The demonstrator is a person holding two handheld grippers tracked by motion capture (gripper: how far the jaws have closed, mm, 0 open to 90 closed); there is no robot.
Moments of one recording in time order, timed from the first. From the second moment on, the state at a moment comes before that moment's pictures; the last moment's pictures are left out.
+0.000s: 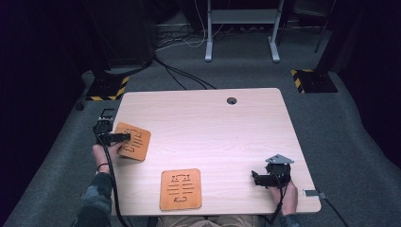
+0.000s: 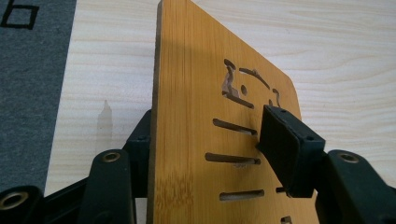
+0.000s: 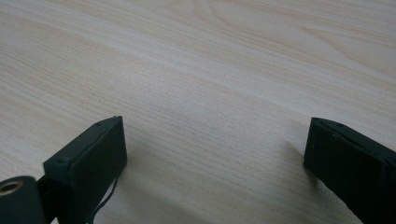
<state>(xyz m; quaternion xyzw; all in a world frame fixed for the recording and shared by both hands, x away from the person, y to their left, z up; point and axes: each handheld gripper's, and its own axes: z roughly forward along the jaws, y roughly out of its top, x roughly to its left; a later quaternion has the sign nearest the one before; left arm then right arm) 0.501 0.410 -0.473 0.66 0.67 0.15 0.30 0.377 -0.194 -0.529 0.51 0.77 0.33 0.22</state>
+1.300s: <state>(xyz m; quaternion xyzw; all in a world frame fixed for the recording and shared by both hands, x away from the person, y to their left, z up) 0.506 0.413 -0.504 0.67 0.69 0.15 0.24 0.377 -0.194 -0.529 0.50 0.77 0.33 0.22</state>
